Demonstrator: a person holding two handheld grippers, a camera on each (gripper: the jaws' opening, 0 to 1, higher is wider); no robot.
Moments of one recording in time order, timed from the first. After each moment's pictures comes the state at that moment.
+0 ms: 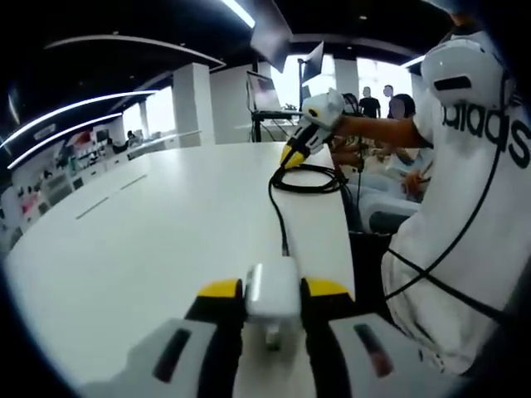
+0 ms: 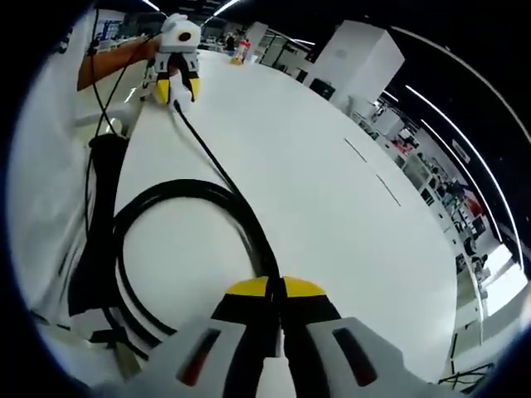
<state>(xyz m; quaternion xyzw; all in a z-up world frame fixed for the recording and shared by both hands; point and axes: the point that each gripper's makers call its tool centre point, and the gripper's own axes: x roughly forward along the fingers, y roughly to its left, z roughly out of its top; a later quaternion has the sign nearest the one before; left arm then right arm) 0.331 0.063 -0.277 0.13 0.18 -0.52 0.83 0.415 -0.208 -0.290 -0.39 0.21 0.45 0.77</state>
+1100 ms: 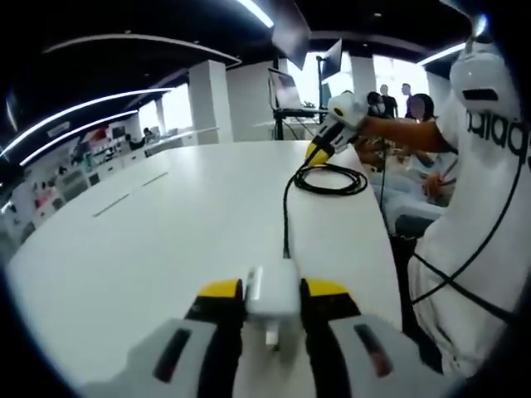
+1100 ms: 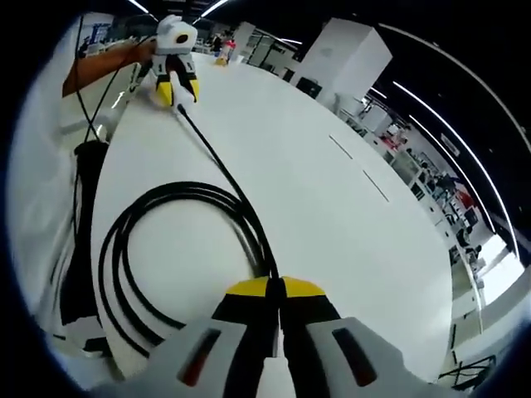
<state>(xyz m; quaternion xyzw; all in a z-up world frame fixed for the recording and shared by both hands) 0.377 0.073 -0.273 0.13 0.19 -0.47 0.85 0.440 -0.211 -0.286 -0.38 0.20 0.43 0.80</state>
